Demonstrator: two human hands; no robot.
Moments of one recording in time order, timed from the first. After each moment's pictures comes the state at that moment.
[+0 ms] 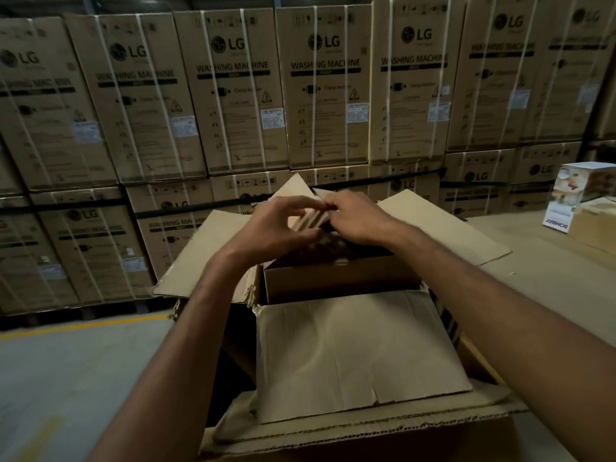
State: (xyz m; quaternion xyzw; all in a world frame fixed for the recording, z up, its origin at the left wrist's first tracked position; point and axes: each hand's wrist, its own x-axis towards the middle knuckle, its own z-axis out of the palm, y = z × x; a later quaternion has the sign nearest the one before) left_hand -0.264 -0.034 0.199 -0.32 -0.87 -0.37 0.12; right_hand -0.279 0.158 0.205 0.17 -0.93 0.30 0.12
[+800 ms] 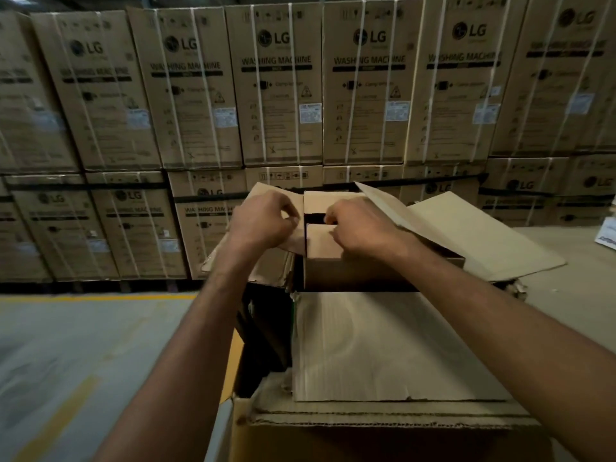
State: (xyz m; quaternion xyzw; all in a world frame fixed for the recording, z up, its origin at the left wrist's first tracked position) left_hand -0.251 -0.086 0.197 -0.03 -0.96 -0.19 0.22; right_hand -0.274 0.090 0.187 0.17 -0.96 0.13 0.17
